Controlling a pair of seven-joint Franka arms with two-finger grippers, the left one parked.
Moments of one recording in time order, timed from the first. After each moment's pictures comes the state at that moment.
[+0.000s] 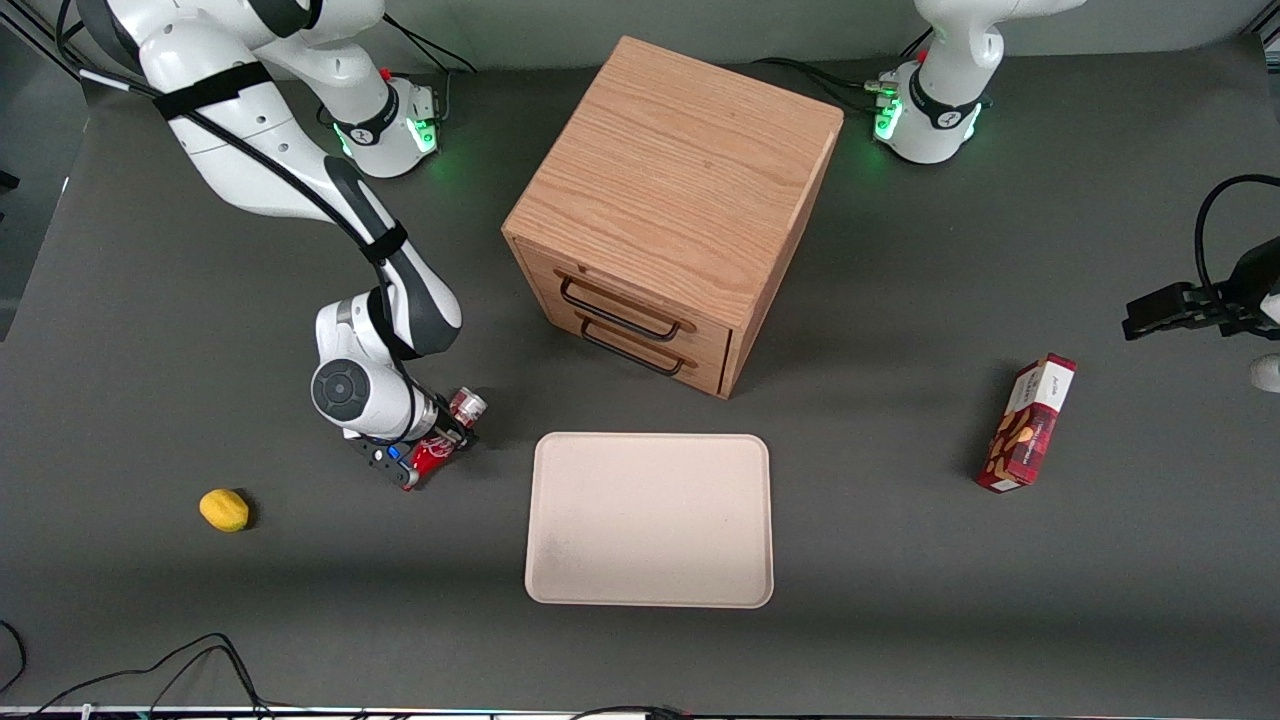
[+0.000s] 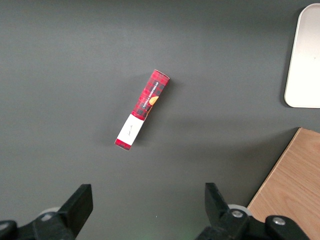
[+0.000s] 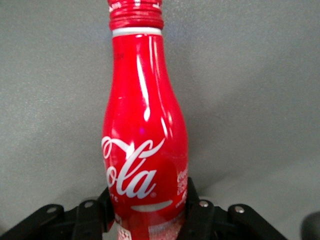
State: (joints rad) arm 0.21 0.62 0.08 -1.86 0.03 2.37 0.93
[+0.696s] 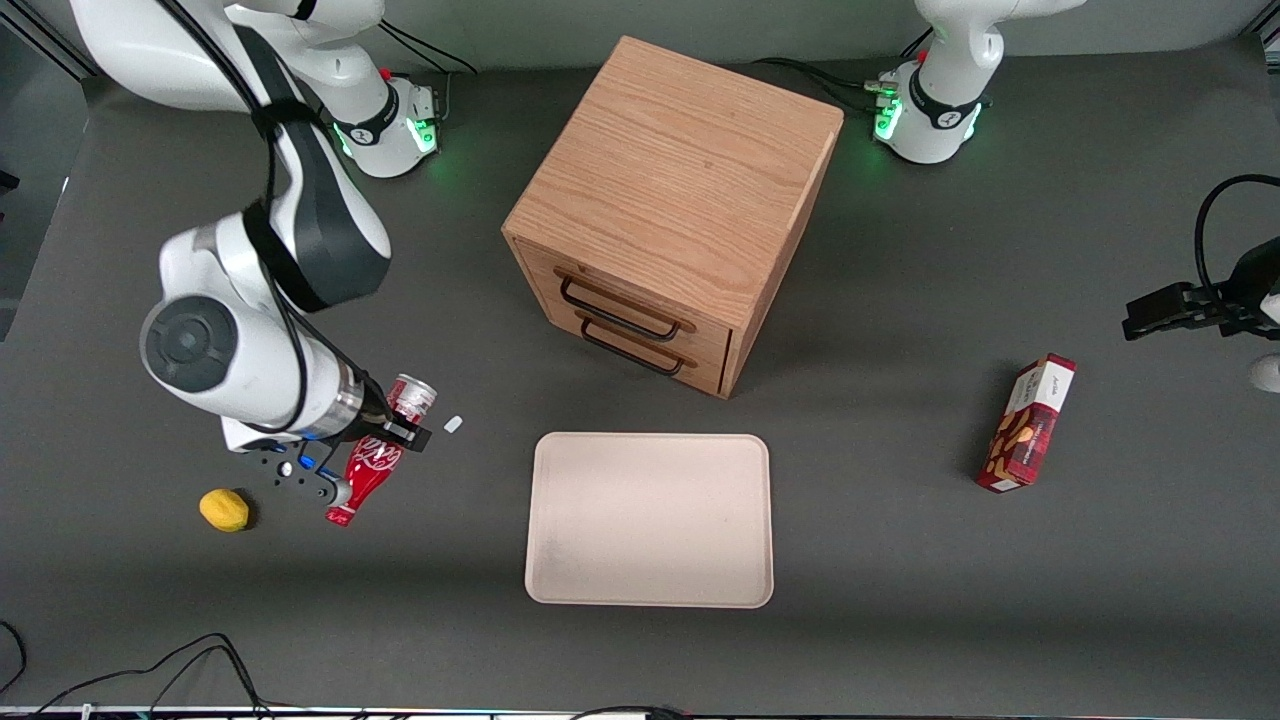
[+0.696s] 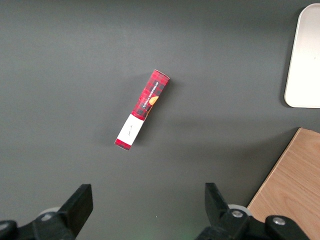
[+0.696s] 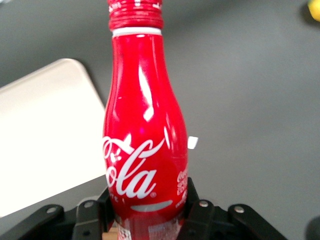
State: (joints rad) arm 0.21 0.49 0.14 -1.29 -0.03 1.75 0.77
